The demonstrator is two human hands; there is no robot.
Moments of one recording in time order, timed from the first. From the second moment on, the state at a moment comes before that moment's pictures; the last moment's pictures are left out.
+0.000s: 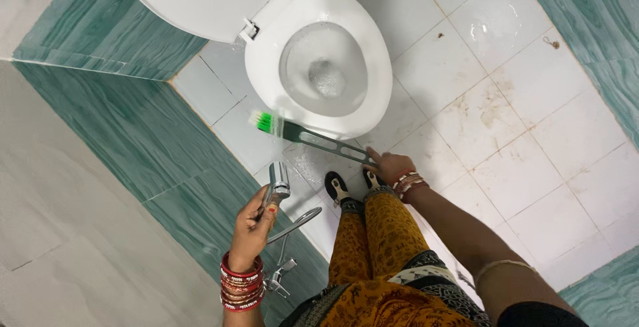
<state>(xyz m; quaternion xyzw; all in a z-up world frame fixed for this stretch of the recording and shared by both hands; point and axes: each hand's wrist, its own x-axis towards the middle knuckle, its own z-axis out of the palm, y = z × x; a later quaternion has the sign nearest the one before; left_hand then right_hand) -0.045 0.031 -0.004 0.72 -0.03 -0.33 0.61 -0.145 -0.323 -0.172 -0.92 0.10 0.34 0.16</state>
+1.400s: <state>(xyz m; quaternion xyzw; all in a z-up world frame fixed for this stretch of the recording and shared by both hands) -0.068 -0.097 -0.024 0.65 -0.10 -0.52 0.54 -0.345 -0.347 -0.139 -0.79 0.42 0.34 0.29</state>
